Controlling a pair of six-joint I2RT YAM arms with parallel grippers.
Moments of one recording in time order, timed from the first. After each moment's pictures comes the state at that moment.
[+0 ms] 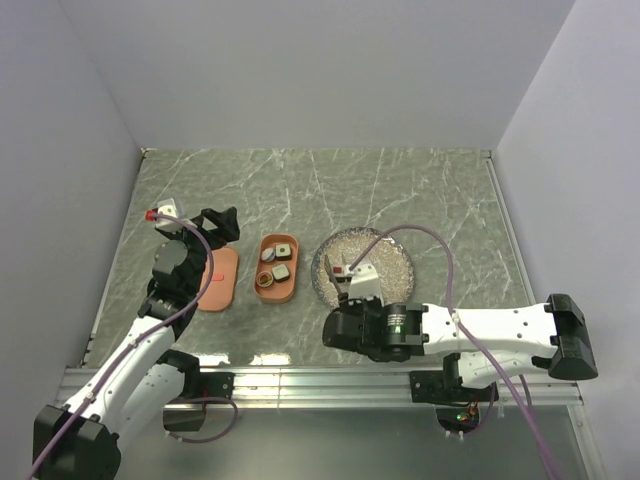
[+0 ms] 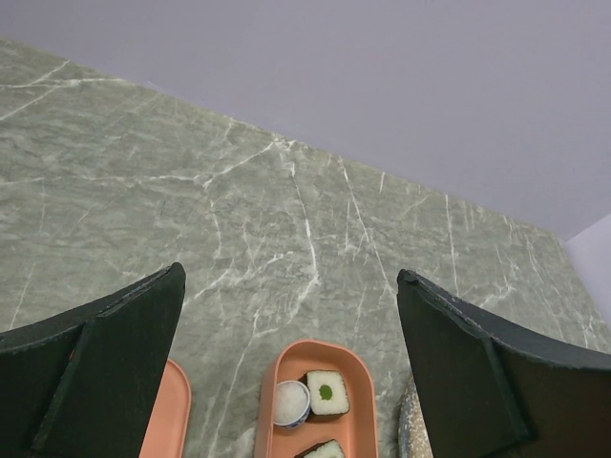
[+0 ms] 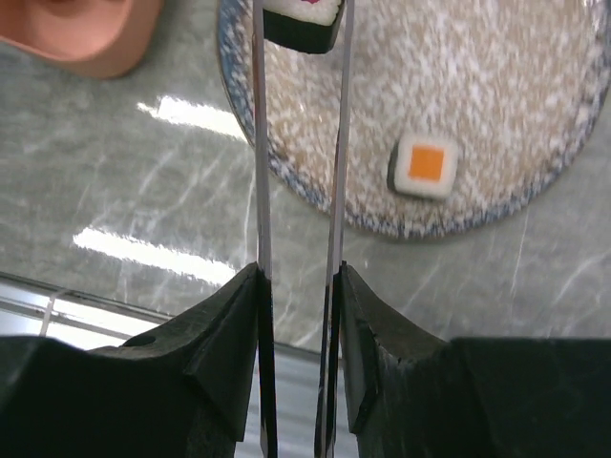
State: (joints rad) left arm -0.29 0.77 0.44 0.35 -0.25 -0.45; right arm 1.45 1.22 0.95 -0.94 0.77 1.06
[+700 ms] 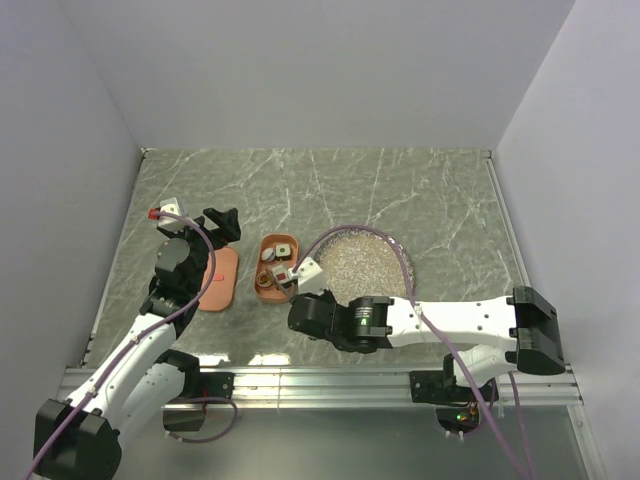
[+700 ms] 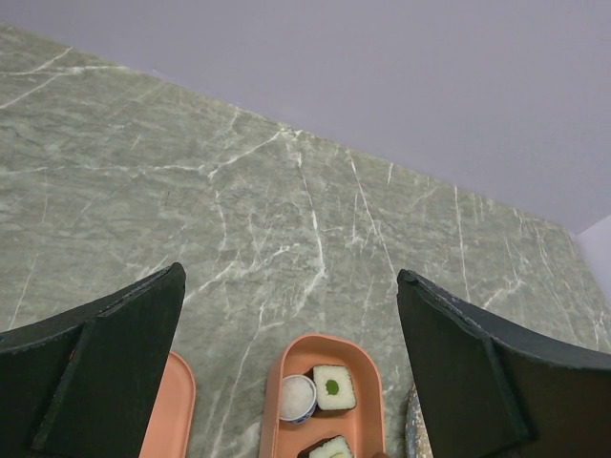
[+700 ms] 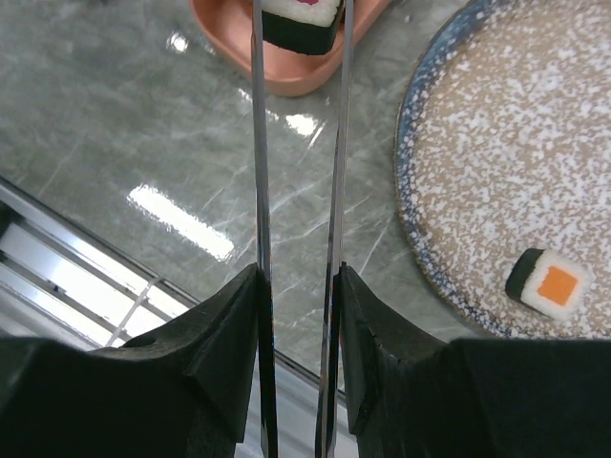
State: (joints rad) left arm -0.29 0.80 0.44 0.35 -0.25 -0.45; right arm 1.40 1.41 1.07 -0.58 0.59 0.61
